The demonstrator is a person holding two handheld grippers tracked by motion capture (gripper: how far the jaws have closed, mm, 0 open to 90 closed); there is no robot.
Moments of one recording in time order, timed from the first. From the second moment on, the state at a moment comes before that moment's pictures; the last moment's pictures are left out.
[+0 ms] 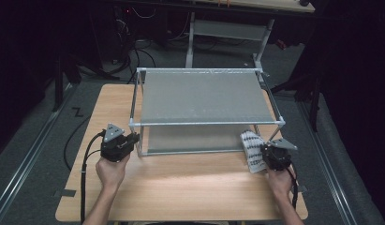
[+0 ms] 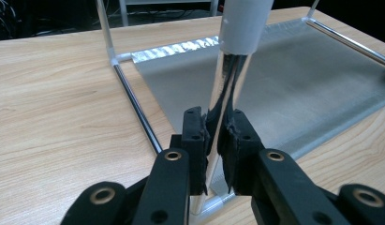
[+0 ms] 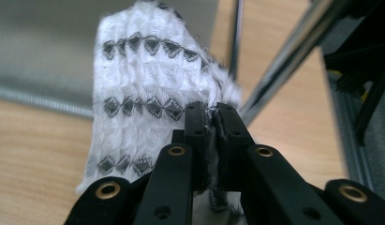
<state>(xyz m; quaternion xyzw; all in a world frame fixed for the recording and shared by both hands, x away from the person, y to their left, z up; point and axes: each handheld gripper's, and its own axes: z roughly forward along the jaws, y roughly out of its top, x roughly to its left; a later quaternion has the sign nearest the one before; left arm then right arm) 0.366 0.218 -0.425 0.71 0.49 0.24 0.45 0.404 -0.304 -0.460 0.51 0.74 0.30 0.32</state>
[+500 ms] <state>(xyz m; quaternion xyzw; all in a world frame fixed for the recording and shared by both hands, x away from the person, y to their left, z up) 0.367 0.217 -0.425 0.70 0.50 0.24 0.44 0.388 -0.322 -0.404 0.50 0.71 0.34 0.36</state>
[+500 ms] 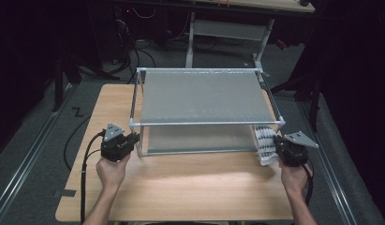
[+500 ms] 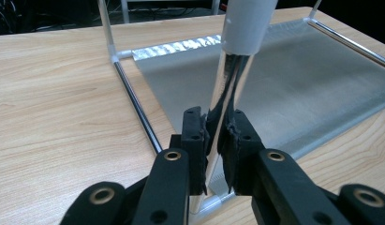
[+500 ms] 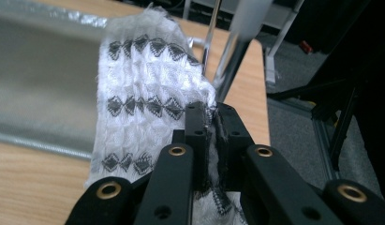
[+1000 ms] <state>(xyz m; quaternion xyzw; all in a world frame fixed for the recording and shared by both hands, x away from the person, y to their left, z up) 0.366 0.216 -0.425 0.71 0.50 0.25 0.44 0.384 -0.325 -0.387 0.49 0.70 0.35 0.38</state>
